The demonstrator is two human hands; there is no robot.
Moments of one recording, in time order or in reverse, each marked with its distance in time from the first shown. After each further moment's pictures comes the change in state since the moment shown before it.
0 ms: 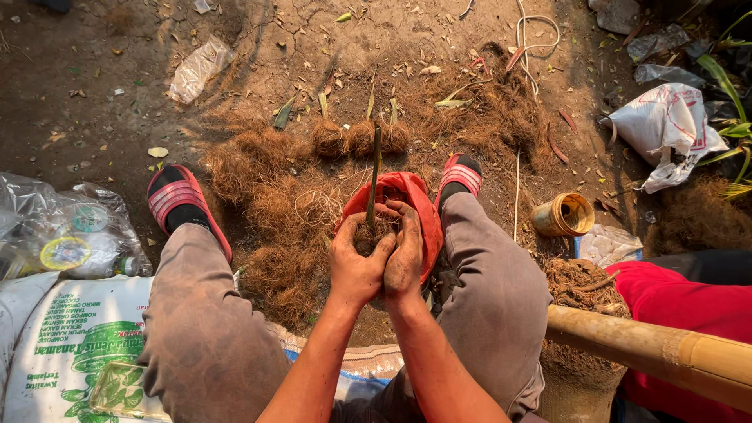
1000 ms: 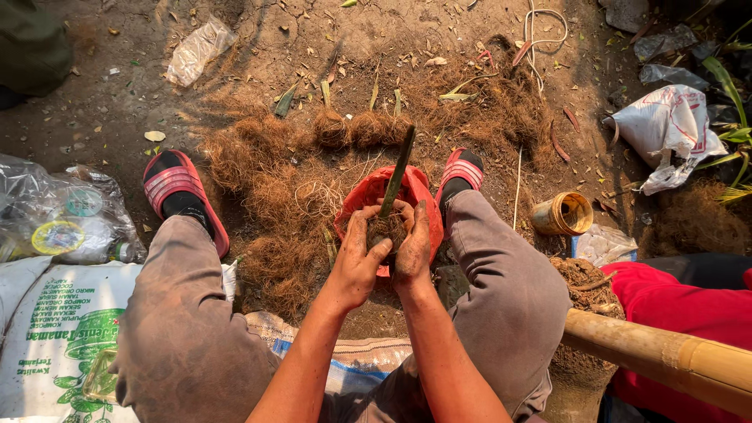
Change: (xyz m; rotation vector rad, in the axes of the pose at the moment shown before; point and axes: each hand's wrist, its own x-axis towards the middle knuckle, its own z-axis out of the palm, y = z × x) left_hand -0.001 -0.008 -0.021 -0.017 -0.331 0.081; right_hand 0.020 0.006 -0.024 -0.005 -0.037 0.220
